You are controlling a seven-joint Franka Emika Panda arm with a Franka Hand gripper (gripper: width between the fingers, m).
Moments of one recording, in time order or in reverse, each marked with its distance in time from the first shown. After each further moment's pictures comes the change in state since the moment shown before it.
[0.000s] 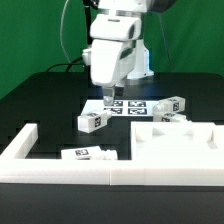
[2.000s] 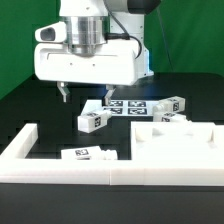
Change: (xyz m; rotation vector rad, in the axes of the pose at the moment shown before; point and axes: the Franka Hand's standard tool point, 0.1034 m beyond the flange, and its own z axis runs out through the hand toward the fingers) arm -0.054 0.009 0.017 0.115 0.037 1.733
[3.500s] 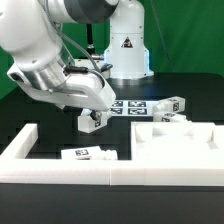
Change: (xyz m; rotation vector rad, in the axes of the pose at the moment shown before) arm -0.004 0.011 0.025 0.095 -0.711 0.152
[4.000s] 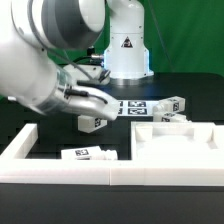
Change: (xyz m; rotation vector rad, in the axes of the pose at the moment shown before) arm 0.001 -0.002 0.015 -0.024 -0.281 -0.004
